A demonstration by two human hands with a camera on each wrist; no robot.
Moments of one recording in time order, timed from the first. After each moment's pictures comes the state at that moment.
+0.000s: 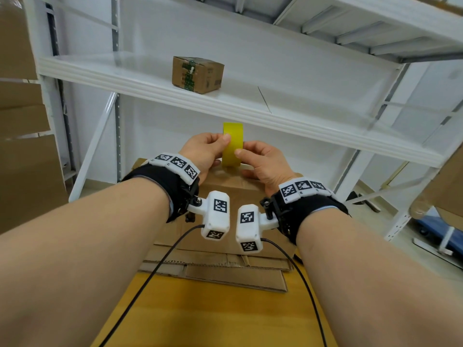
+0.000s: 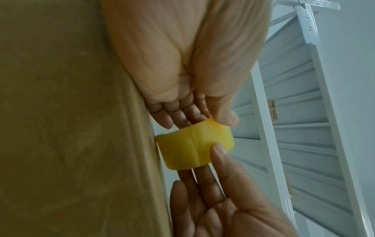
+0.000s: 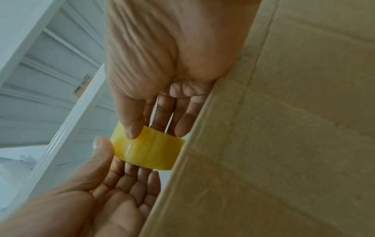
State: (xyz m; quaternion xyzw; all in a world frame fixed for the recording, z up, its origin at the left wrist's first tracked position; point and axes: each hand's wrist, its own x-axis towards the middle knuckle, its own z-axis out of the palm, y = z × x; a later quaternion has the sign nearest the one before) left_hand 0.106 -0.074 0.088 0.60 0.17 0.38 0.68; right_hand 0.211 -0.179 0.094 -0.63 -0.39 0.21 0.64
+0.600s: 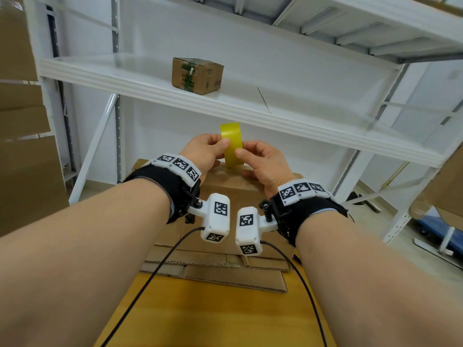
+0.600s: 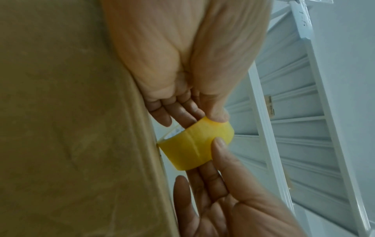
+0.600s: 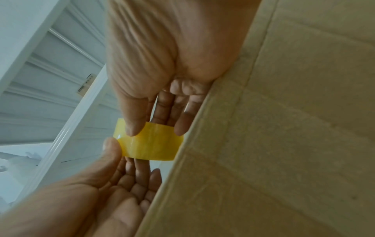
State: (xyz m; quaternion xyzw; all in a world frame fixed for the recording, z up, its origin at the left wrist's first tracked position) left_hand 0.107 -0.074 0.088 0.63 0.18 0.38 0.65; right_hand 0.213 -0.180 0.092 -0.63 -0.40 0.19 0.64
